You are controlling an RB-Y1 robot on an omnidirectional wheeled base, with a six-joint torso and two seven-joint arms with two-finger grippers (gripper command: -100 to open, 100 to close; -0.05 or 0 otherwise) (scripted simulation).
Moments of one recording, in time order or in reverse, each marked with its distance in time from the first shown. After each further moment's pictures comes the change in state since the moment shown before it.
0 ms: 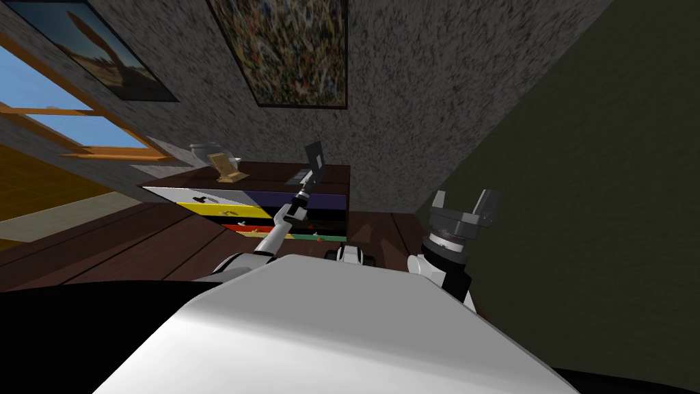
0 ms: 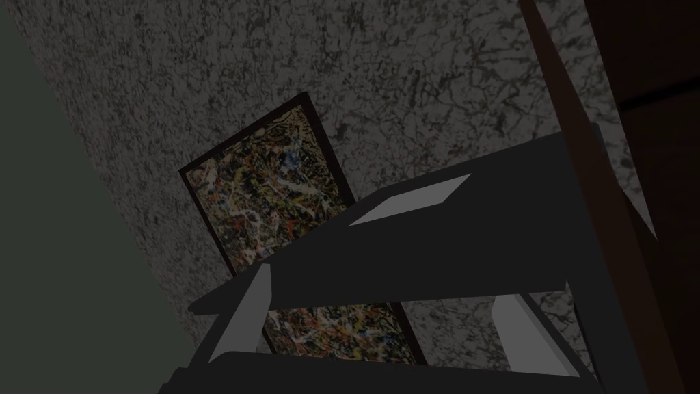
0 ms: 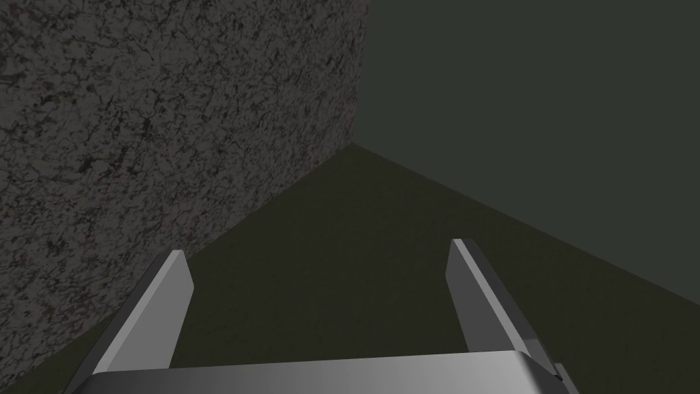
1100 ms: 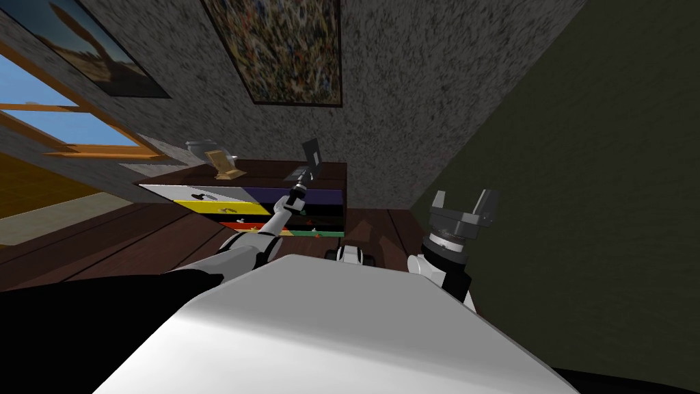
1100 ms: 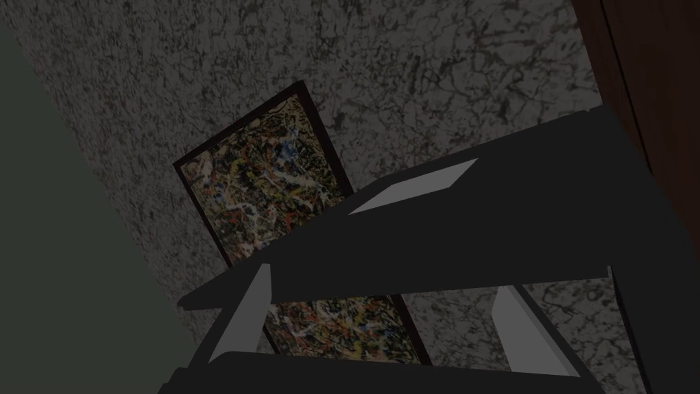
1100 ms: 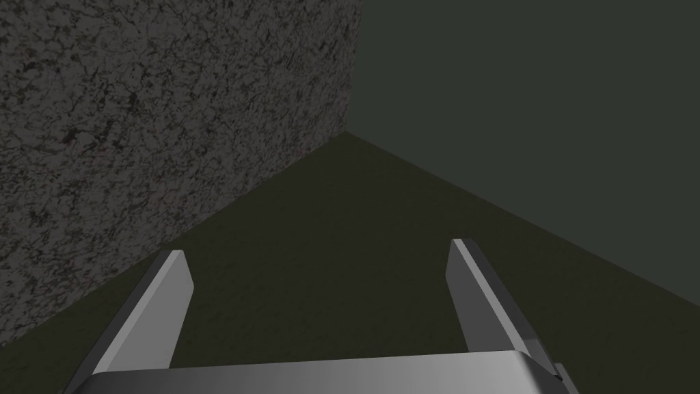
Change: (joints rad) left arm -0.232 0.083 0.002 0.339 0.061 -0.097 -0.004; right arm 0.000 0.000 0.000 0.000 0.000 0.000 0.000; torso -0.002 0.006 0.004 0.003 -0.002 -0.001
